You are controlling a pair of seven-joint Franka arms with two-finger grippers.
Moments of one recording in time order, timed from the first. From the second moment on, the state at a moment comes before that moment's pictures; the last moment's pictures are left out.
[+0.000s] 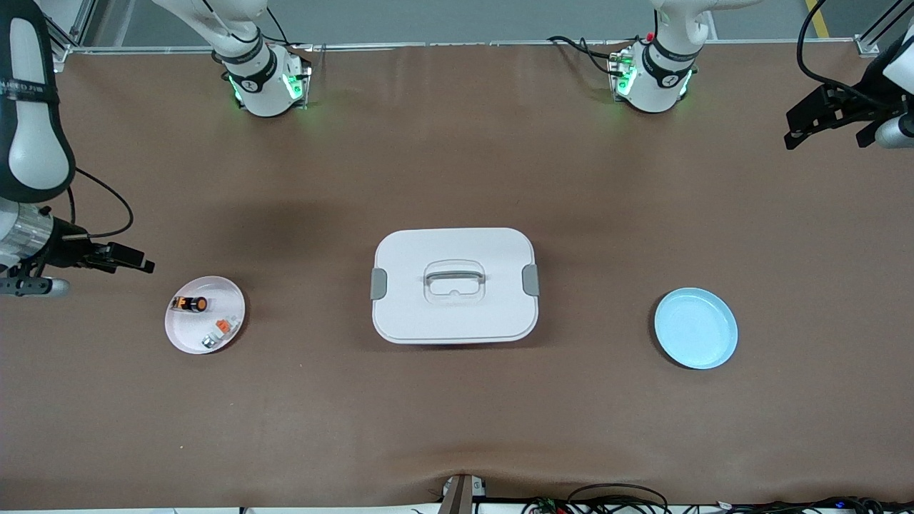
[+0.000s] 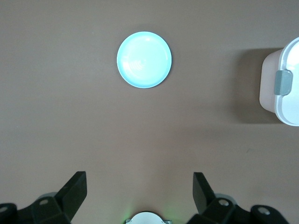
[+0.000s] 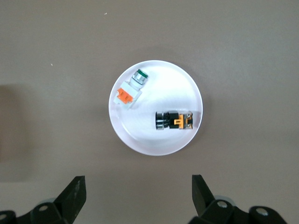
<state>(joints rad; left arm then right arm) 0.06 -0.07 -0.15 -1.49 0.02 1.40 -0.08 -0.22 0.22 -0.03 -1.92 0.26 2.07 -0.32</state>
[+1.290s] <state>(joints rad) 0.06 -0.07 -0.15 -1.49 0.02 1.40 -0.08 -0.23 0.45 -0.04 -1.92 0.30 2.31 -0.44</state>
